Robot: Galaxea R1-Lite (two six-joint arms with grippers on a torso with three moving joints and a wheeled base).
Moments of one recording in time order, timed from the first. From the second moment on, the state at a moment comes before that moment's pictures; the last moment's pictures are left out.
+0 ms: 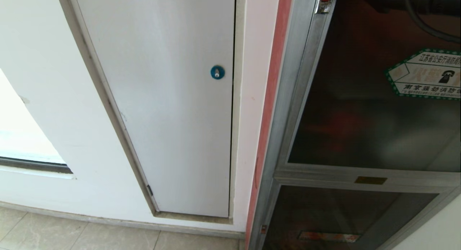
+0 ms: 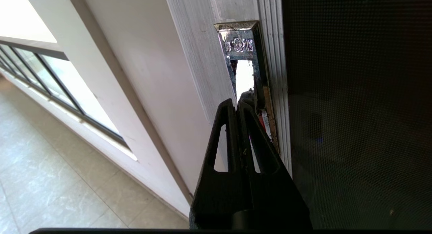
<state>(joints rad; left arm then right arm) 0.01 0.00 0.00 -0.01 0.00 0.00 0.29 1.71 -1.93 0.09 0.20 0.23</state>
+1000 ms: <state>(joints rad) 0.01 0.00 0.00 -0.01 0.00 0.00 0.26 1.74 -1.95 0.08 0.20 0.23</state>
